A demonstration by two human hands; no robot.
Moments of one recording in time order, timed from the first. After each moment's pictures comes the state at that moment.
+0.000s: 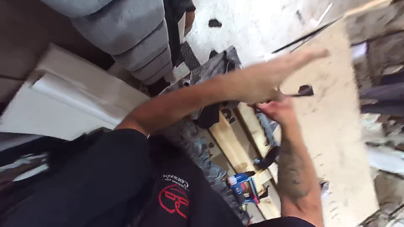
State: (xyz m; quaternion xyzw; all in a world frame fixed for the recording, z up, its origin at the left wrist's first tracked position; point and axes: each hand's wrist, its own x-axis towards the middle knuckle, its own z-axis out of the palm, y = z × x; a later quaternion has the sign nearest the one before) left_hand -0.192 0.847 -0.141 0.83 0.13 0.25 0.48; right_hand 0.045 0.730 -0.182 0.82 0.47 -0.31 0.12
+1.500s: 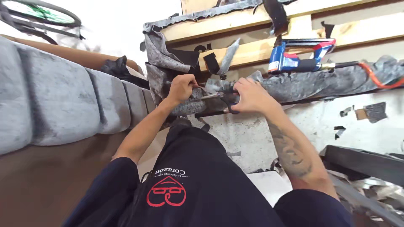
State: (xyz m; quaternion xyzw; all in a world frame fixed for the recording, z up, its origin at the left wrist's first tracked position) left_hand -0.331 0.743 -0.259 0.95 0.01 0.01 0.33; right_hand -0.224 0.442 -0.238 0.88 0.42 -0.21 -0.06
